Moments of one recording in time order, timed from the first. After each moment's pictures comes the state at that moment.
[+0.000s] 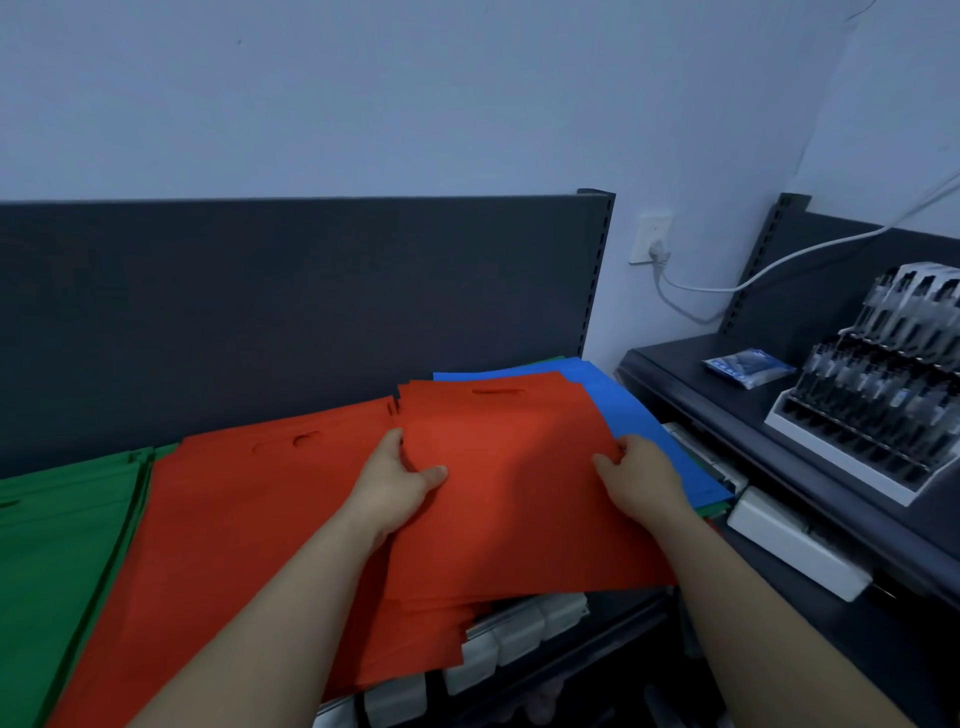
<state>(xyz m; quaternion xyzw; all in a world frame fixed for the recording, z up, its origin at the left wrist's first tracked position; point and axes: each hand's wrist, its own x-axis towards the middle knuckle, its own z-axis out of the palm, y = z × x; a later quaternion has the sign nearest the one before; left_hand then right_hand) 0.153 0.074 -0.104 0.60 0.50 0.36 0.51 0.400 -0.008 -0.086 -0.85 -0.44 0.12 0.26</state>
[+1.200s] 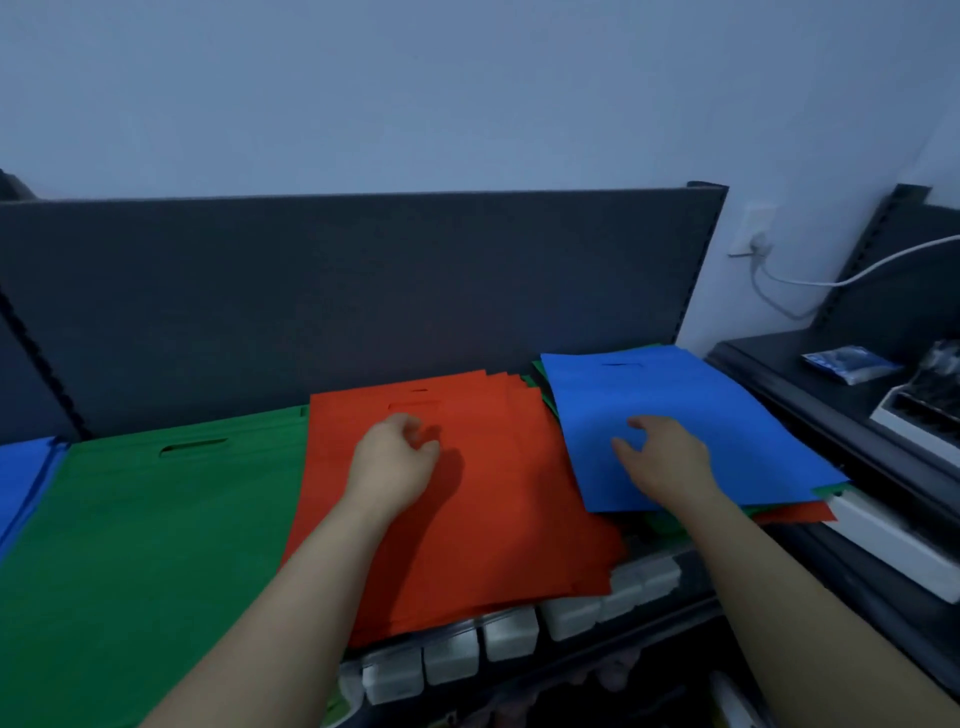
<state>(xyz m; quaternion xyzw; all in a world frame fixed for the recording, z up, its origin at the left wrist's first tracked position) 0.008 0.043 -0.071 0.65 0.64 0.32 0.26 0.287 -0.004 -0.079 -0.82 -0.54 0.06 0.20</state>
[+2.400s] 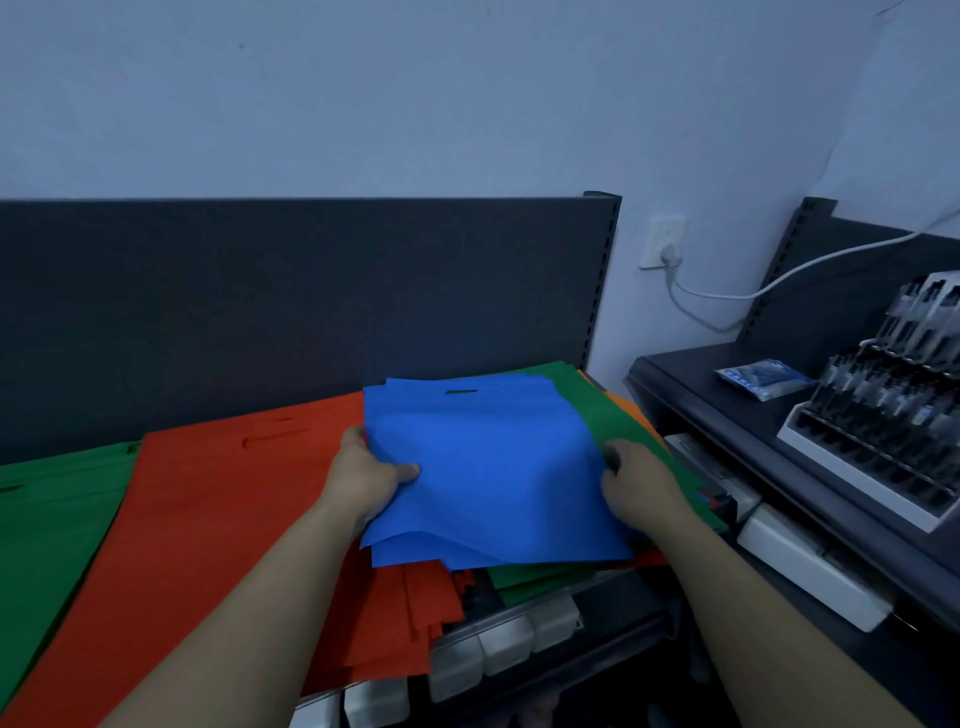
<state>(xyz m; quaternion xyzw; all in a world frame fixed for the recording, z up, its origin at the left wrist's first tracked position) 0.154 0.073 -0.090 0.53 0.59 0.39 0.47 0.426 -0.001 -0.091 -0.82 -0.51 0.14 0.22</state>
